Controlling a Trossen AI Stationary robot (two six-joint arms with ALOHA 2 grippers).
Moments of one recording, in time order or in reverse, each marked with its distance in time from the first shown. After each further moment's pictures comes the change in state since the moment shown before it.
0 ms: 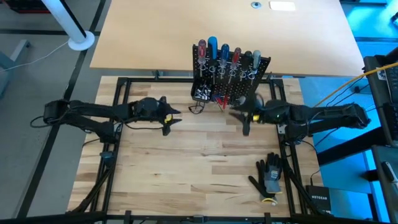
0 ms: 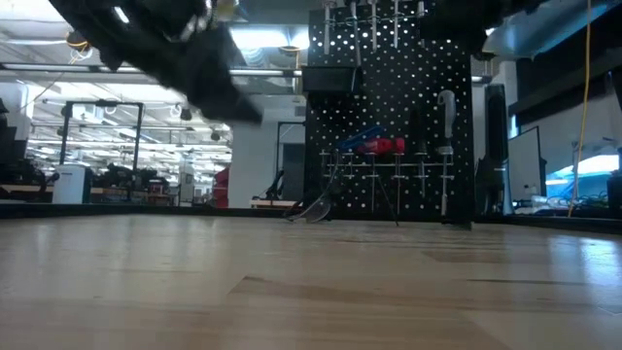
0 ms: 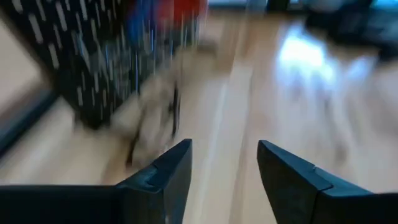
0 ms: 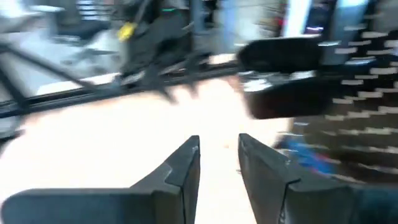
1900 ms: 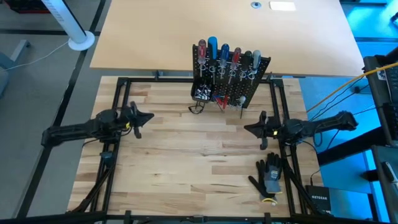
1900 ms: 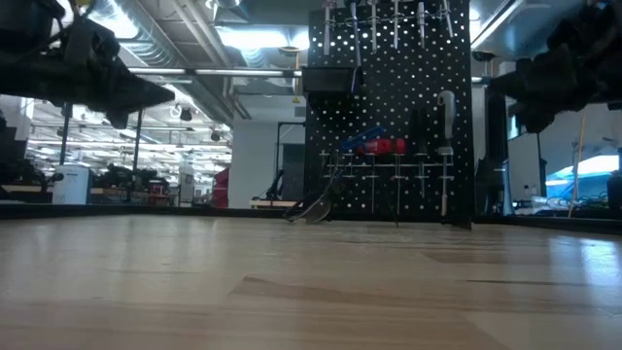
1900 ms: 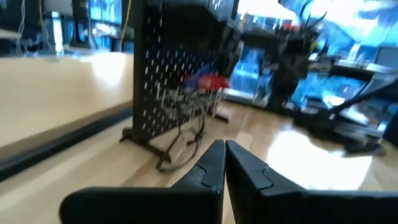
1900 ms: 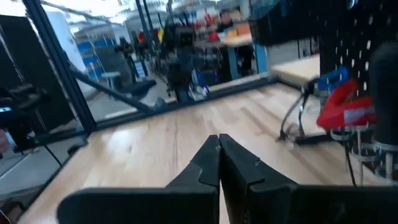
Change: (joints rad) left arm -0.042 -1.132 -0.537 -0.120 -0.148 -0.162; right arm 0.229 -0.665 -0.737 0.347 0.051 0.097
